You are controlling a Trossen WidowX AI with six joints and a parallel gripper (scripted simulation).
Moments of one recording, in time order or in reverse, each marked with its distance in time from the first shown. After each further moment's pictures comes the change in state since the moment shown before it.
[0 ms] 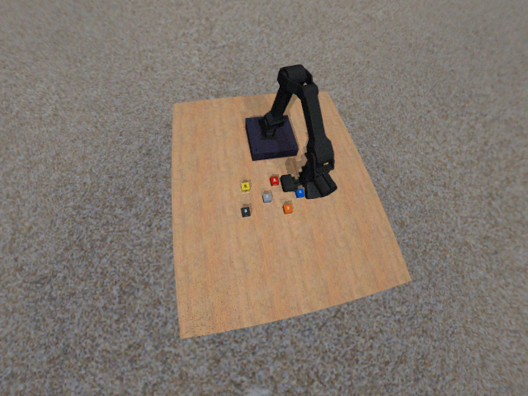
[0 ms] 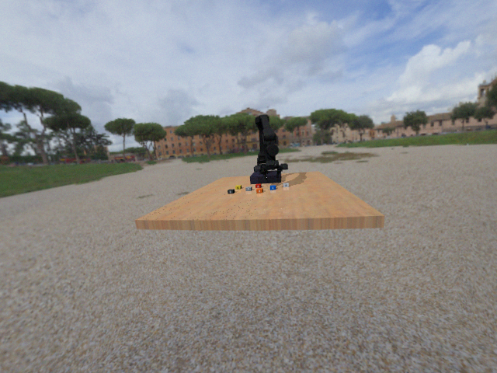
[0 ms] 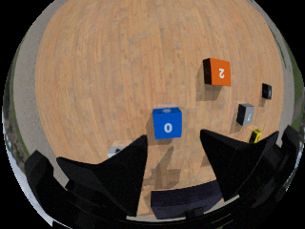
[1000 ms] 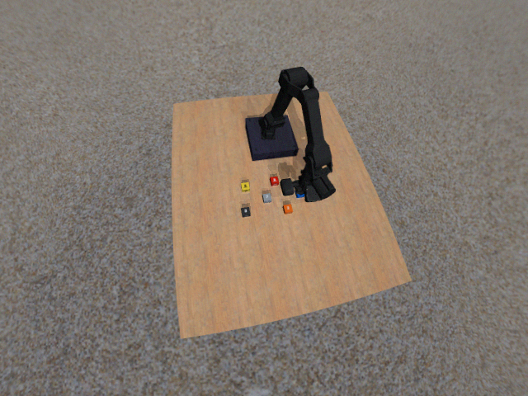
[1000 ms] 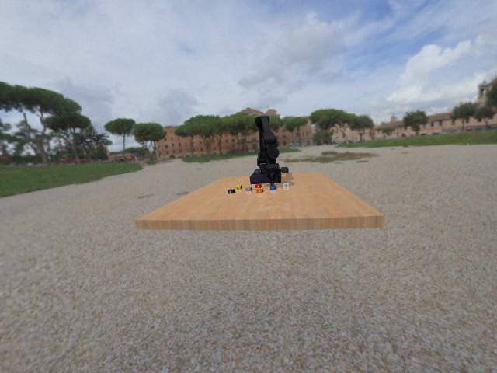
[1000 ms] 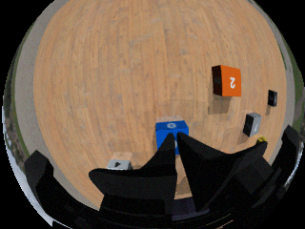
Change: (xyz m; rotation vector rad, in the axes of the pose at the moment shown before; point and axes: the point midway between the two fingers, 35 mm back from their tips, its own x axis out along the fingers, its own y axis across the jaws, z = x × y) arm 0.021 0.002 0.007 0.000 -0.035 0.009
